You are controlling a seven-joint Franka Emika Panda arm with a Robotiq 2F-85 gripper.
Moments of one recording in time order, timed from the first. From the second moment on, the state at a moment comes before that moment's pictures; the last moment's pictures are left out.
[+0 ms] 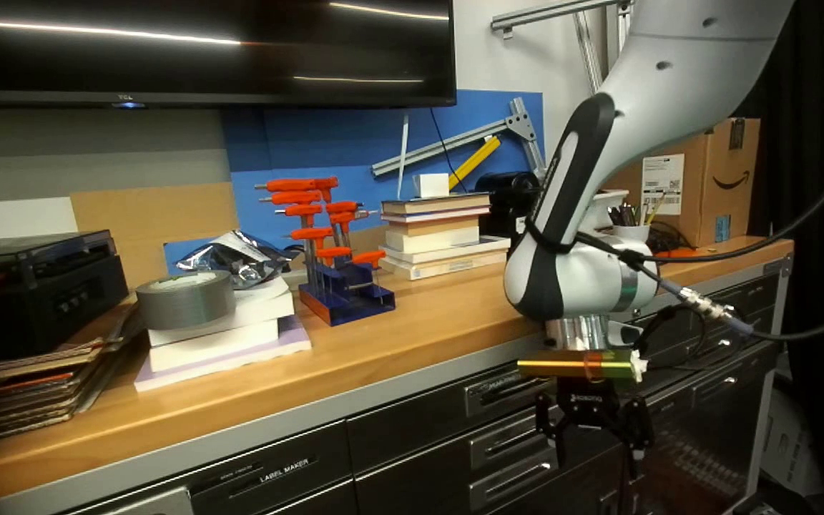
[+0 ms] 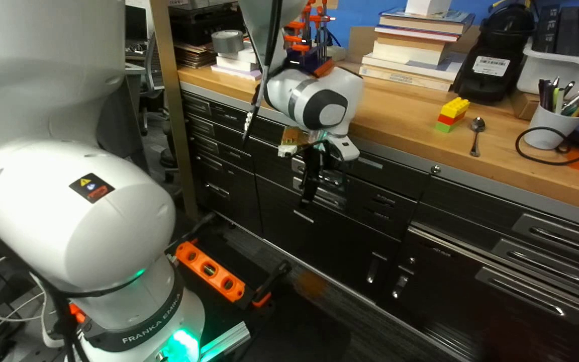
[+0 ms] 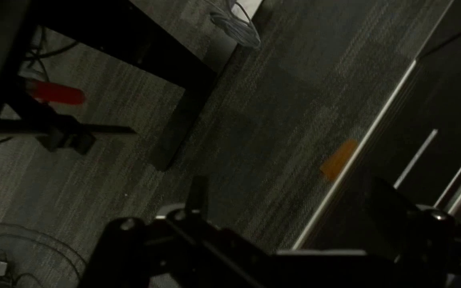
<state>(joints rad) 0.15 0.41 -0.18 -2.34 0.24 2.40 0.75</state>
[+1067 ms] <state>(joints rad) 0.08 -0.40 -0.01 -2.50 -0.06 2.09 0.54</state>
